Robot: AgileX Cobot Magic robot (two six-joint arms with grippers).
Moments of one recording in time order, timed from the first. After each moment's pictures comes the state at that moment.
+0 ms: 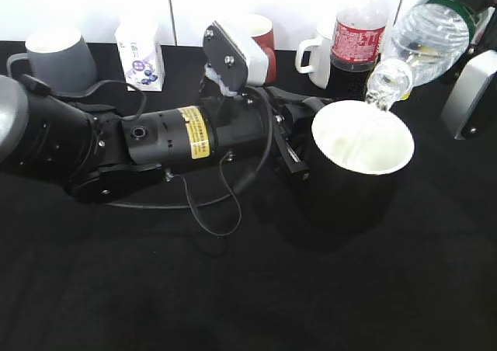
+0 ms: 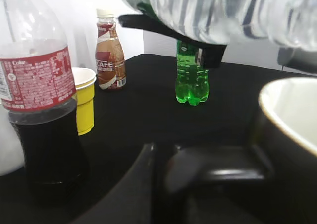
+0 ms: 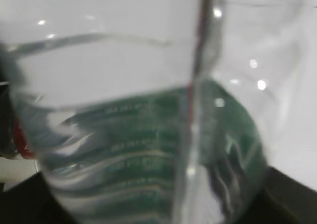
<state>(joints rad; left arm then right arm) -0.72 1.92 -0.93 0.62 -0.90 -0.37 -0.03 1.59 -0.65 -0.84 -1.18 -1.11</state>
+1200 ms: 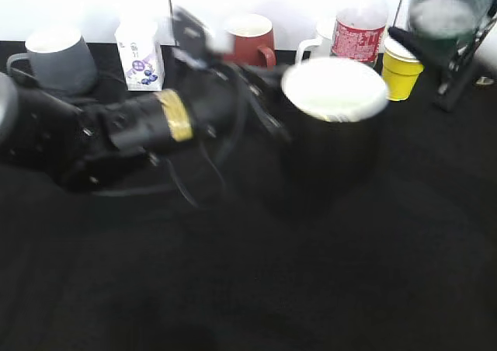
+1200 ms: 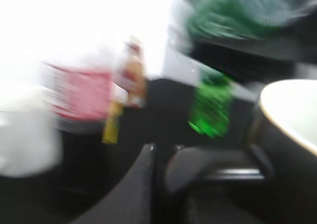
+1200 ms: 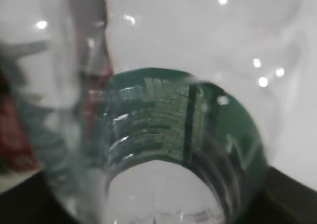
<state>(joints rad) -0.64 1.93 -0.93 0.58 -1.01 -0.49 -0.03 1.59 -0.65 -0.90 -1.20 -0.11</state>
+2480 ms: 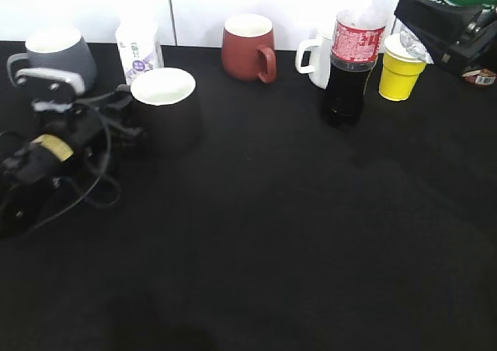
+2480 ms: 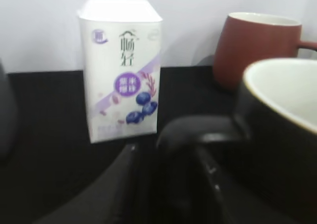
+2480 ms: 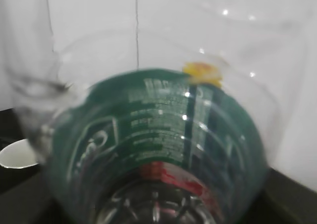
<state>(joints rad) -0.27 2.11 -0.71 0.14 -1.23 -0.14 -0.03 1.59 -0.65 -0.84 -1.21 0.53</state>
